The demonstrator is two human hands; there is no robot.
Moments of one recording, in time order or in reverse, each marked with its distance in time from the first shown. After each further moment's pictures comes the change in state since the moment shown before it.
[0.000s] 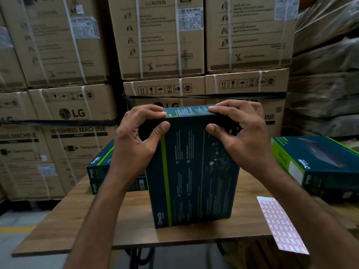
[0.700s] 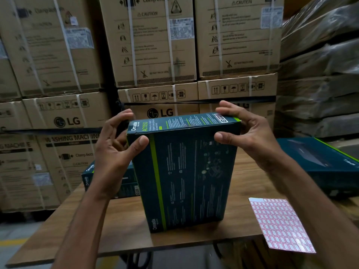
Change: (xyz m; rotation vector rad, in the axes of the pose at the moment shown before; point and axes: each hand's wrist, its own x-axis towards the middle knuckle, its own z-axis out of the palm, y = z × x) left_hand -0.014 0.001 -0.011 -0.445 0.051 -0.251; right_hand 0.005 0.026 -0.044 0.662 -0.243 0.270
